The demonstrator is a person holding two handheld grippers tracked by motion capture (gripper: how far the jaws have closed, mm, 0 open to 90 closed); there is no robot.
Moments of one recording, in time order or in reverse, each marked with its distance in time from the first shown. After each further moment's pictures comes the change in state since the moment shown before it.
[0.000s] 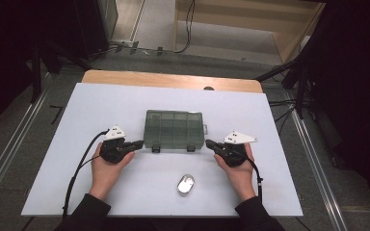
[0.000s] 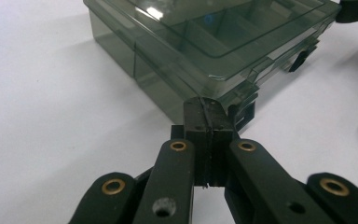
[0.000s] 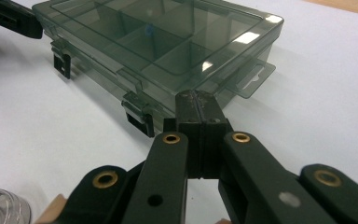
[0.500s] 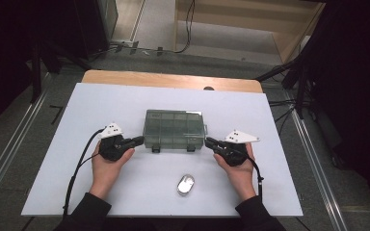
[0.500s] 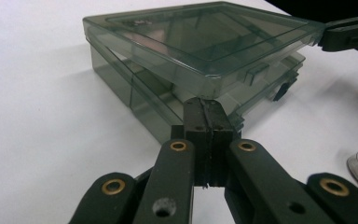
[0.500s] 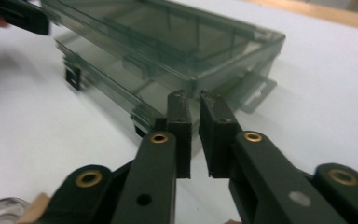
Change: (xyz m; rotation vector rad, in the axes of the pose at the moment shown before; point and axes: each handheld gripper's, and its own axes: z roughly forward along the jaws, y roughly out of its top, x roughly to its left) left arm 0.000 0.009 -0.005 -0.085 -0.023 -0.016; right arm 0.001 0.007 -0.006 -0.050 0.027 0.000
